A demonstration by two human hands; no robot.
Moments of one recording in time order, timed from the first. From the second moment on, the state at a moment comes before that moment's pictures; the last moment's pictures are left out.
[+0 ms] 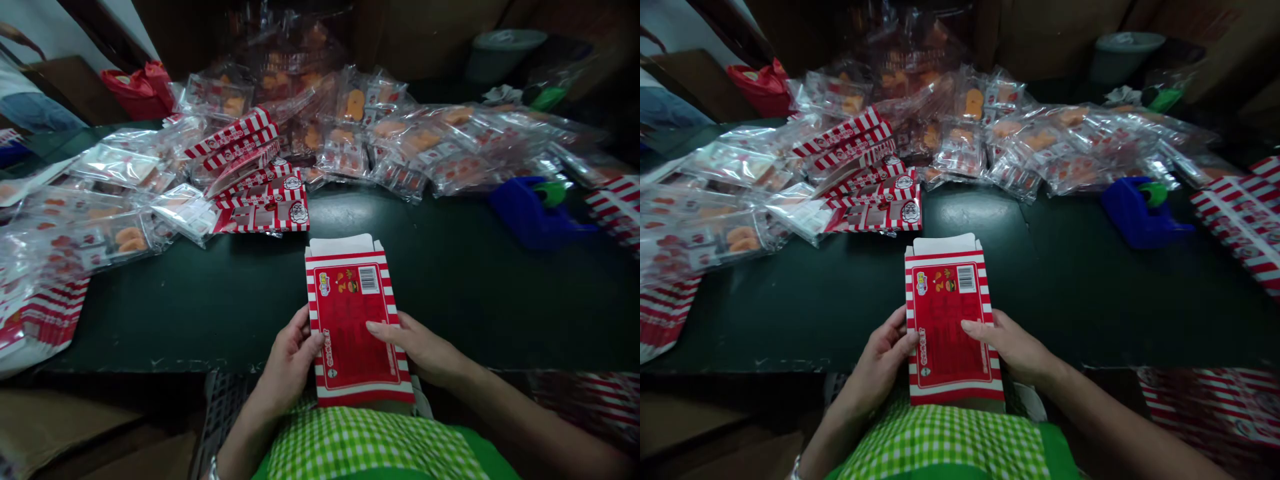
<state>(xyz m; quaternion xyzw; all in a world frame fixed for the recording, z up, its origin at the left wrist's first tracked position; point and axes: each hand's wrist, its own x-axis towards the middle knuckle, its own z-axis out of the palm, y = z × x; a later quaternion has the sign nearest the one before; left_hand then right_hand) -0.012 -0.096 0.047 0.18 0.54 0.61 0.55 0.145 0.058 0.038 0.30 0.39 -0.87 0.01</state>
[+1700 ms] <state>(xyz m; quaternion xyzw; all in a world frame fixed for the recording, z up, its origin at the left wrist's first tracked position) -0.054 -0.025 0.026 0.18 0.65 0.58 0.46 0.137 0.140 0.032 0.30 0.60 -0.73 -0.05</state>
